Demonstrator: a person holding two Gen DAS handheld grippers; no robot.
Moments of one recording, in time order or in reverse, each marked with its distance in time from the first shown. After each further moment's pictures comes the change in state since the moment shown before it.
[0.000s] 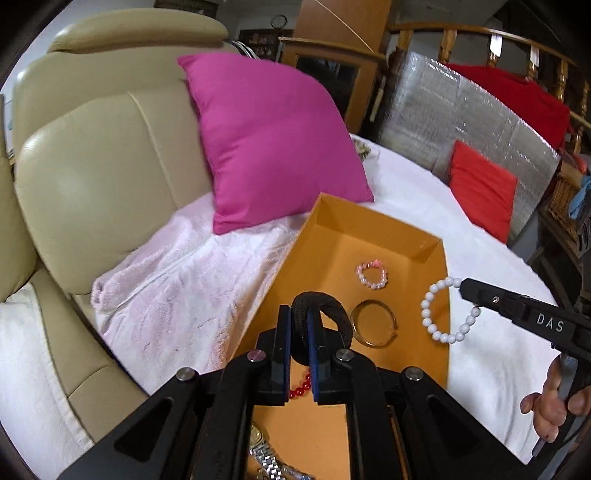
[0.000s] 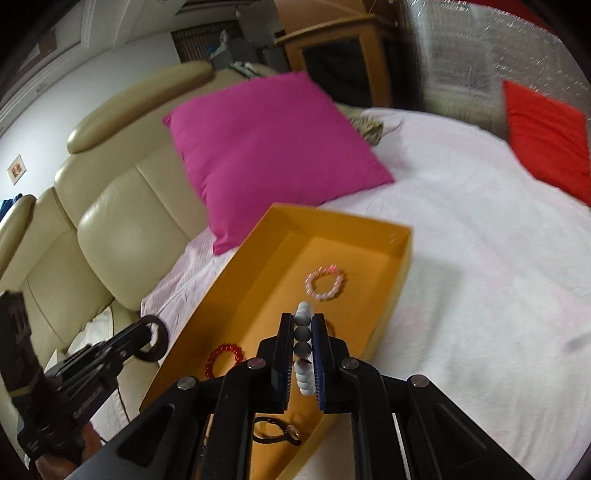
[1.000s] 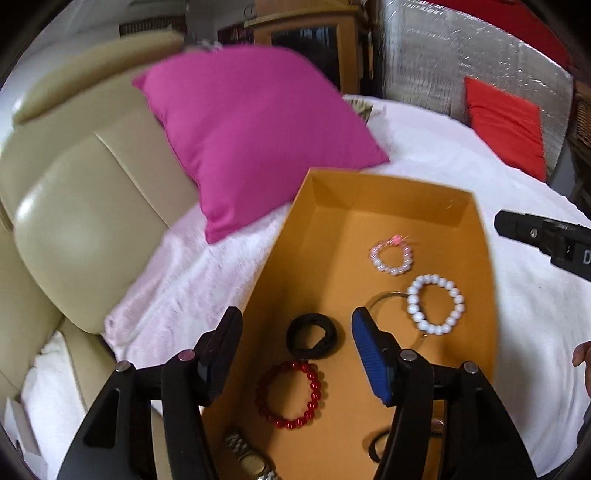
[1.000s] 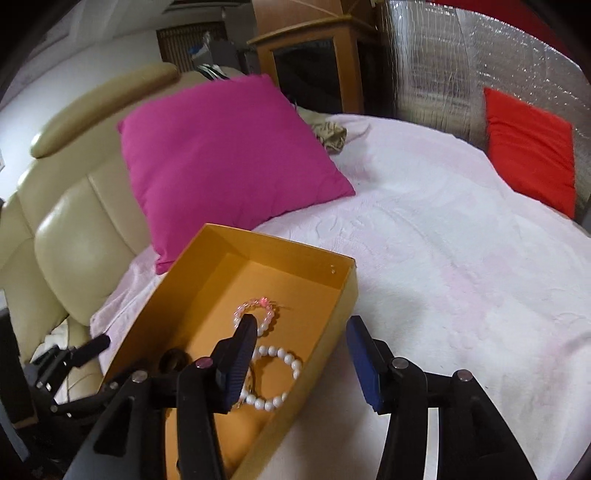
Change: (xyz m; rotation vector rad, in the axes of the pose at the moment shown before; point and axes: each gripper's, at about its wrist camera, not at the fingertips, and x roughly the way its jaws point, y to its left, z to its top) left arm 0.038 -0.062 0.005 0.216 0.054 0.224; right arm 0.008 -0.053 0.023 -0.015 -0.067 -0.133
